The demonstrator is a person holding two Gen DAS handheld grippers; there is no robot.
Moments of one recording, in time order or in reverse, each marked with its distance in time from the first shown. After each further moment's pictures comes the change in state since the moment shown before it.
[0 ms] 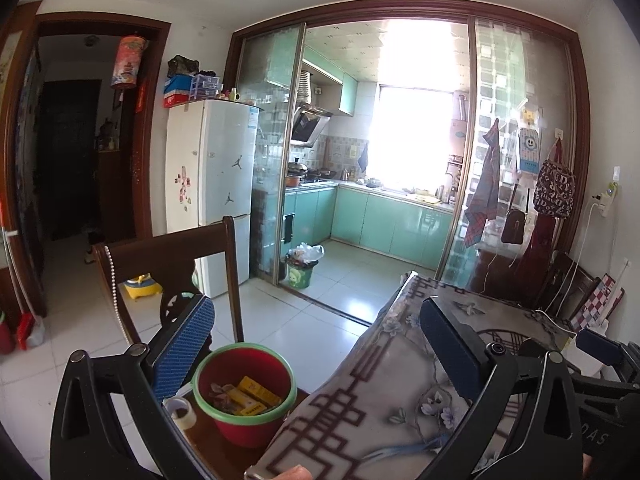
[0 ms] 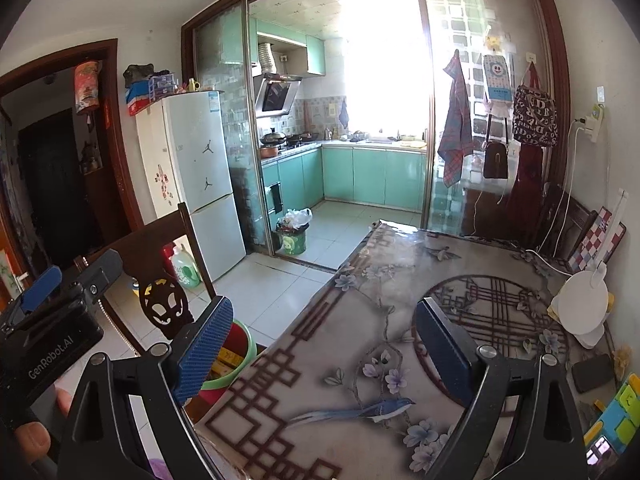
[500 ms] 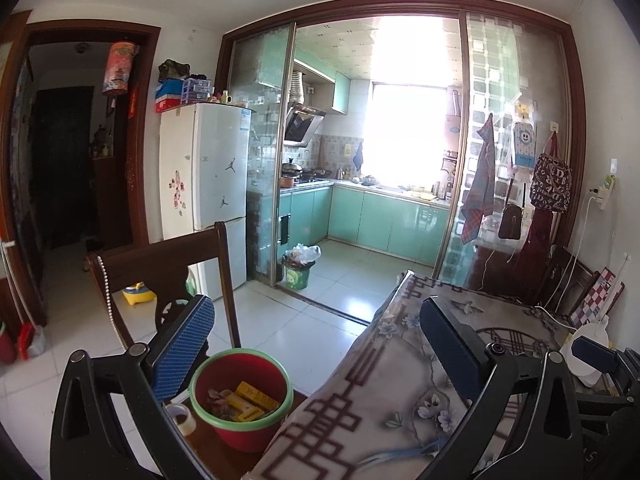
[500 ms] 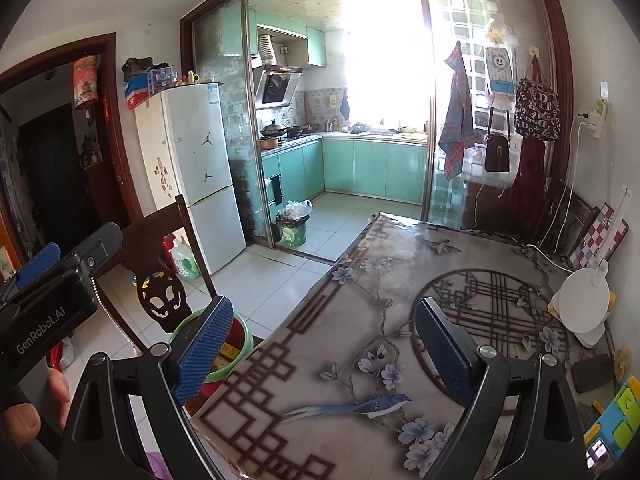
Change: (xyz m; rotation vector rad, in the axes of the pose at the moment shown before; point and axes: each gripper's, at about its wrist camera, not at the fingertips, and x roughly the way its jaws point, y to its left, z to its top) left arm 0.006 -0.015 0.006 0.031 0.008 -0.008; right arm 0.006 -0.011 0.002 0.013 0.011 0.005
